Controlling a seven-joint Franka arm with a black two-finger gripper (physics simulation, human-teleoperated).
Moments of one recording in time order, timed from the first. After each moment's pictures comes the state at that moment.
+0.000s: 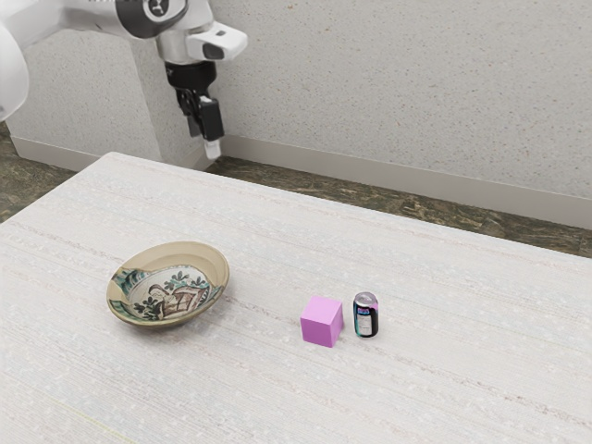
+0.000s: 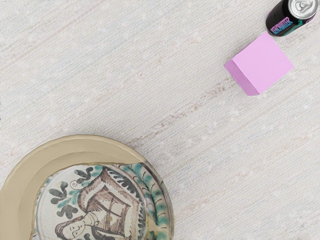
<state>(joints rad) -0.06 0.22 0.00 -1.29 0.04 1.50 0.53</state>
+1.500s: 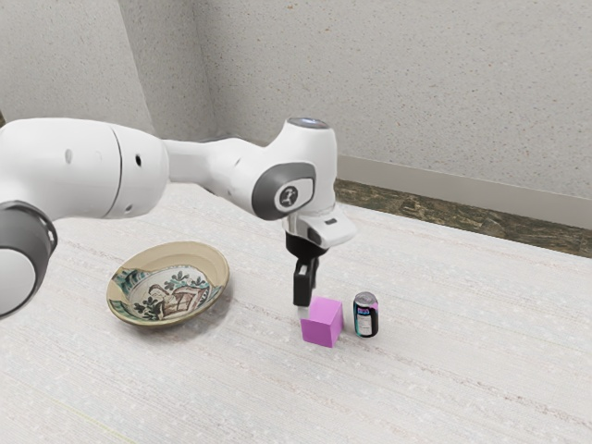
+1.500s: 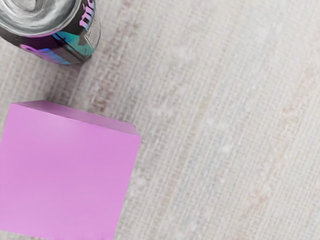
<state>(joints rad) -0.31 0.43 -0.01 -1.67 -0.03 1.94 0.89</state>
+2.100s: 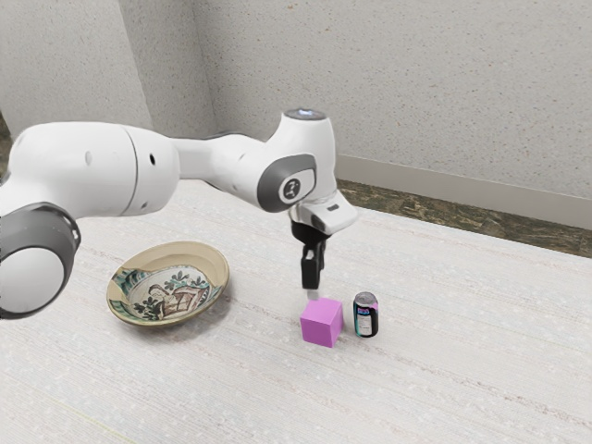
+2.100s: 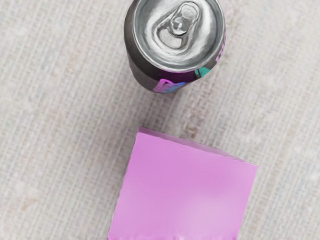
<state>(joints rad) -0.27 0.53 -0.01 -1.55 -0.02 2.00 0.91</state>
